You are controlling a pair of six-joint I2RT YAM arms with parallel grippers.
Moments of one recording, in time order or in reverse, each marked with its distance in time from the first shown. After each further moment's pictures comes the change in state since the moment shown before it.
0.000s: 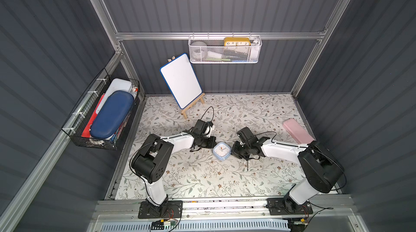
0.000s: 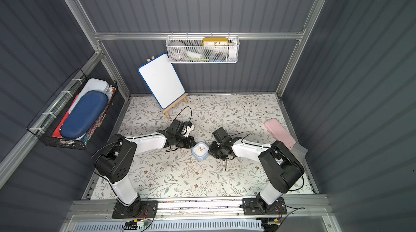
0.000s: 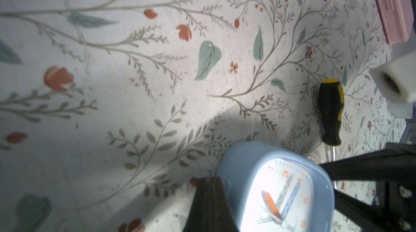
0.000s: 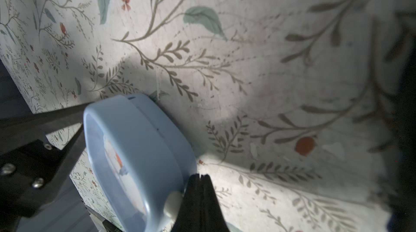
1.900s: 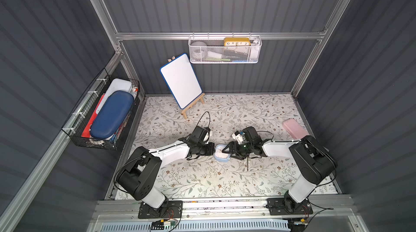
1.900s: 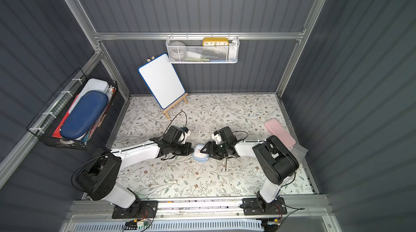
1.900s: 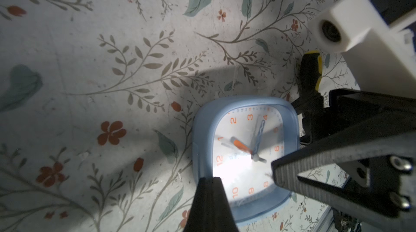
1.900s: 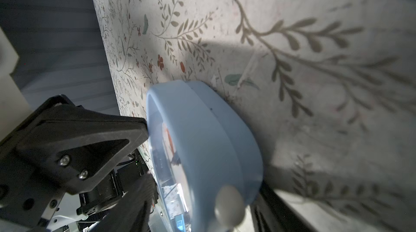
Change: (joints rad) left arm -0.065 -0.202 -0.142 -0.035 -0.050 -0.154; right arm -0.109 0.103 -0.093 0.357 -0.465 -0.248
